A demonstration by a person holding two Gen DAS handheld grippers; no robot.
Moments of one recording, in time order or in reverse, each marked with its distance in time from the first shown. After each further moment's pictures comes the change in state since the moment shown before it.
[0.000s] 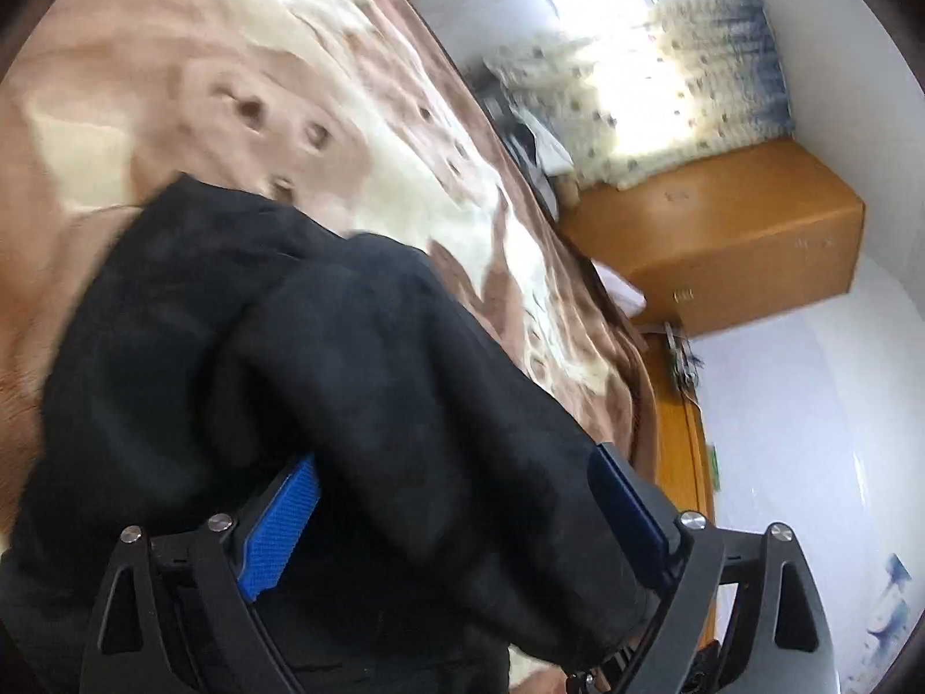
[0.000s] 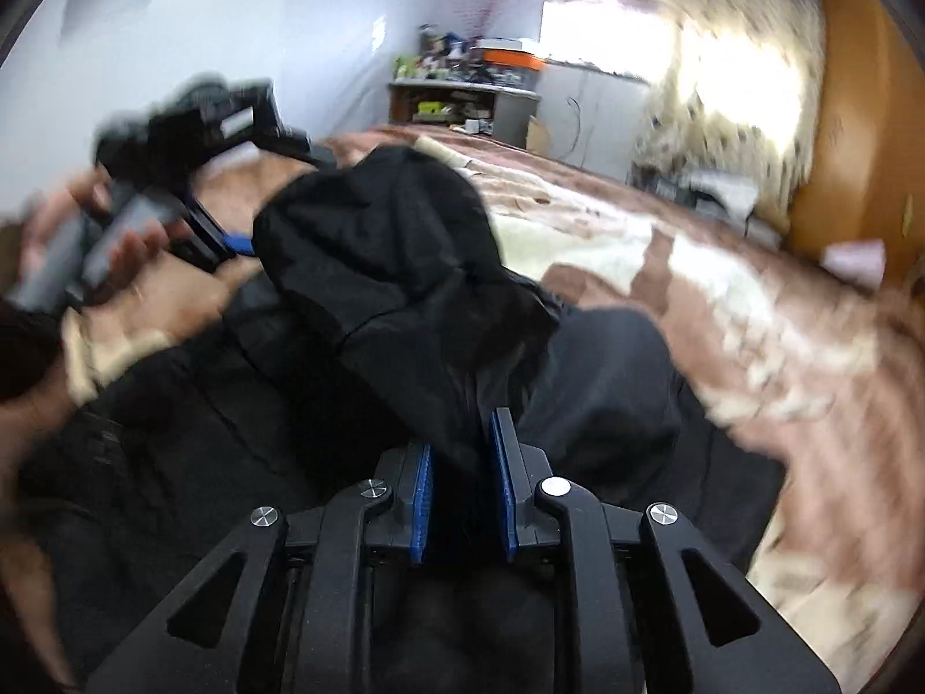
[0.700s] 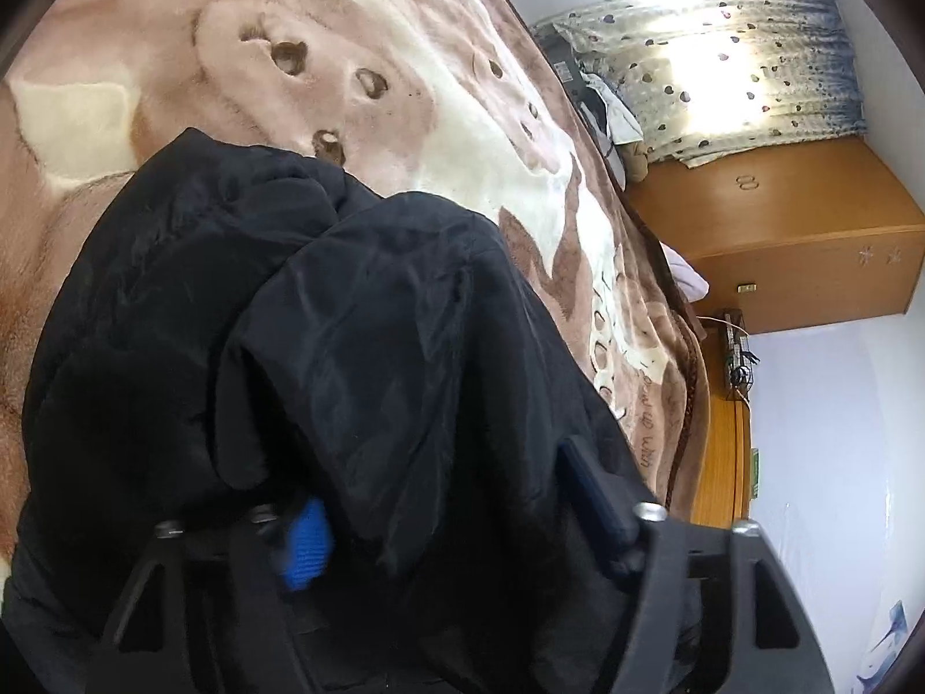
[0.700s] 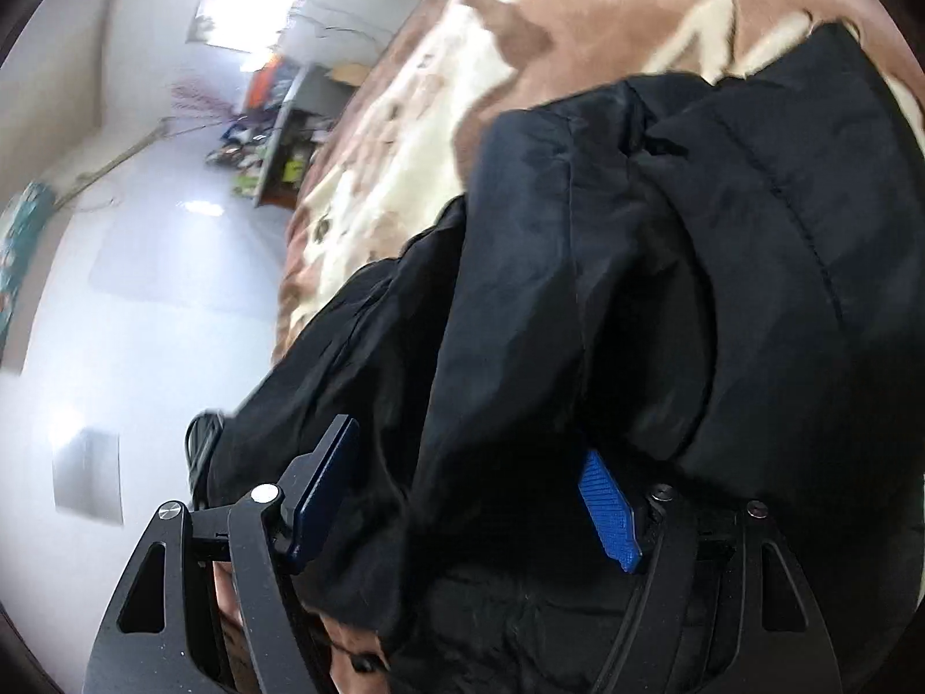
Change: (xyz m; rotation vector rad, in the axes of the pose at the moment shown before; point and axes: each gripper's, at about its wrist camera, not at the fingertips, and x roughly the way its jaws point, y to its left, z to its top) left arm 0.036 0.017 0.022 -0.100 0.068 0.129; right arm 0.083 -0.122 0.002 1.094 0.241 0.357
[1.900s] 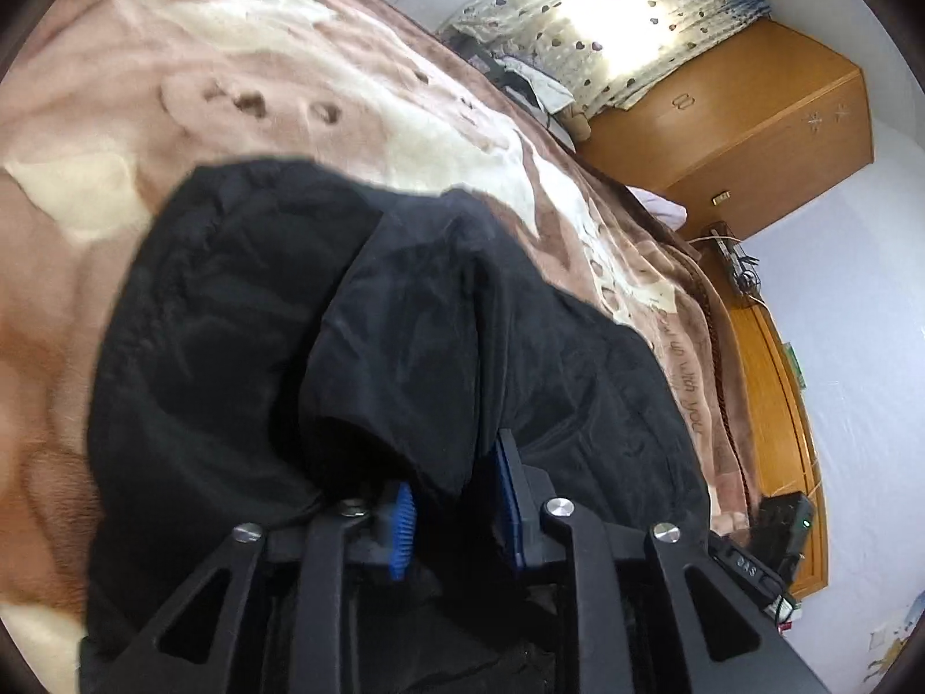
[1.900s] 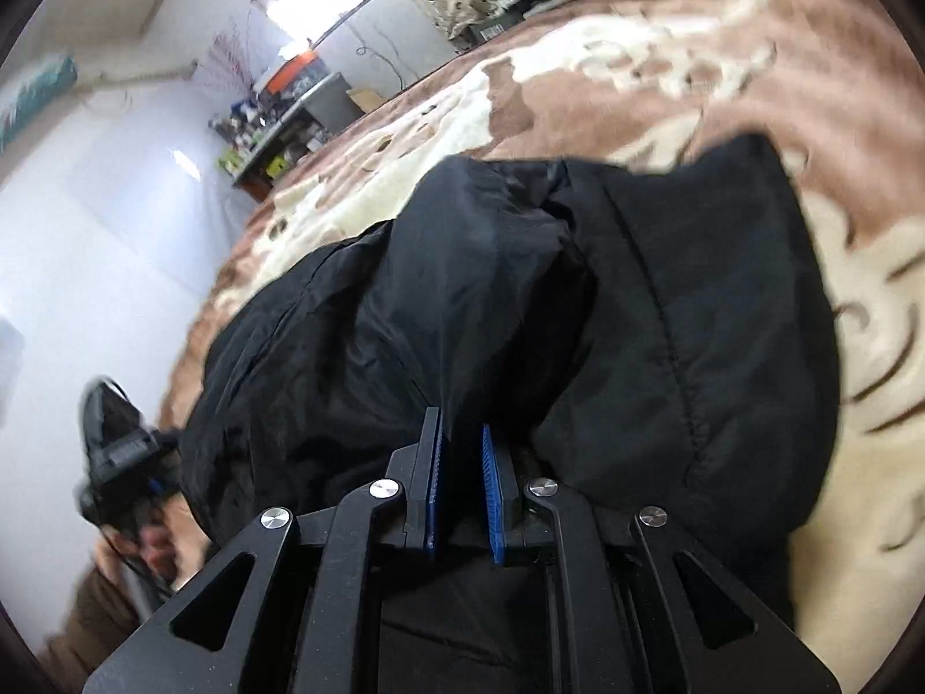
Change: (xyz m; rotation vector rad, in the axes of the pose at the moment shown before) left arm -0.027 0.017 -0.048 0.355 -0.075 0.045; right arm -0.035 -0.017 -0.044 -0.381 -0.204 -0.237
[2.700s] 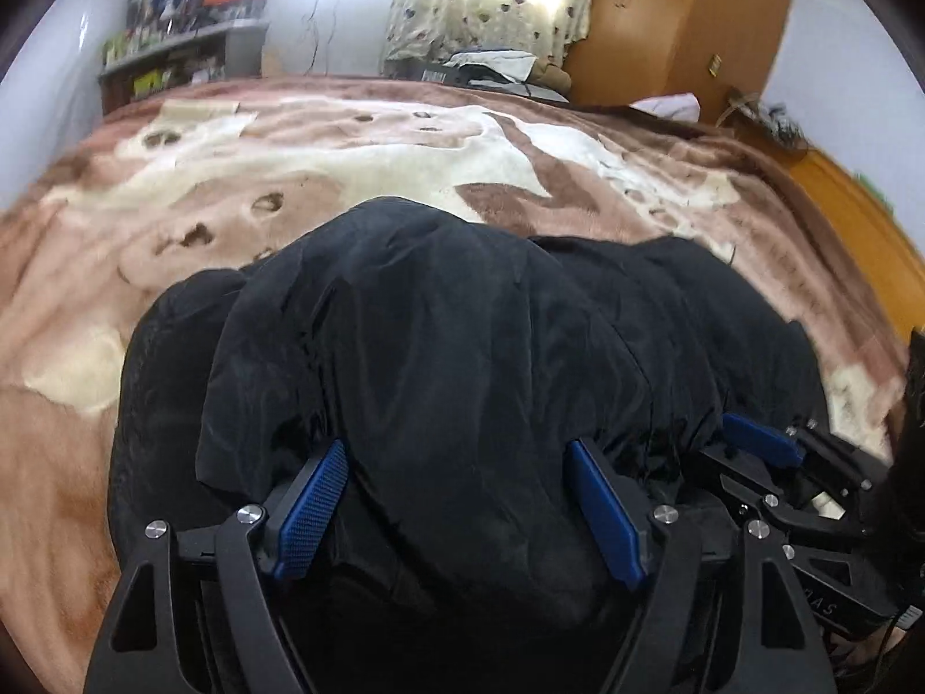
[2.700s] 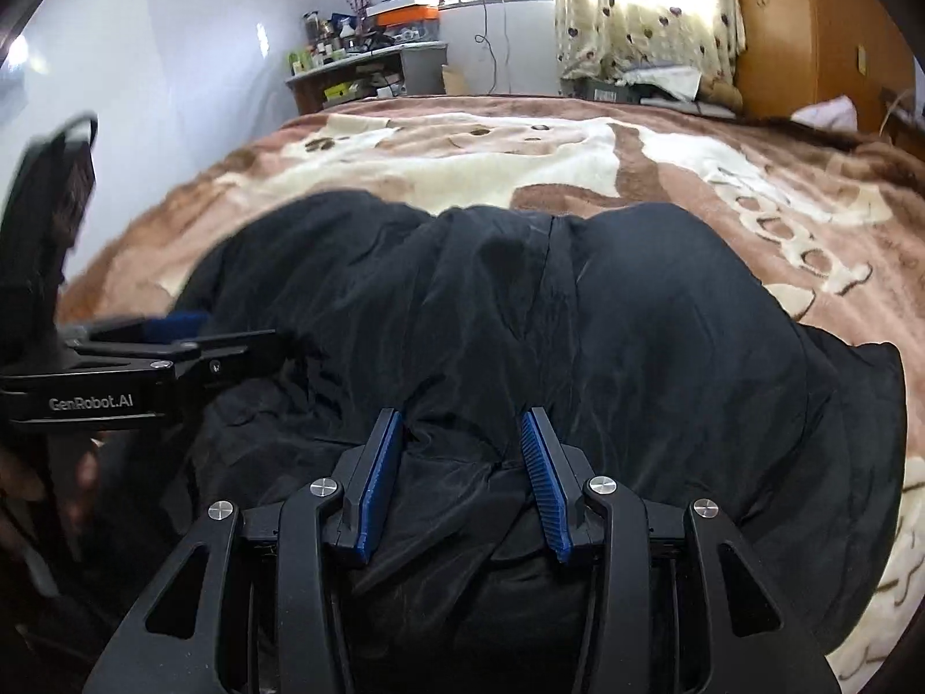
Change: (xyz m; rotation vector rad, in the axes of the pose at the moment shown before) left arm 0.060 -0.066 -0.031 0.458 -0.045 0.361; right arm 0.075 0.096 -0.036 -0.489 -0.068 -0.183
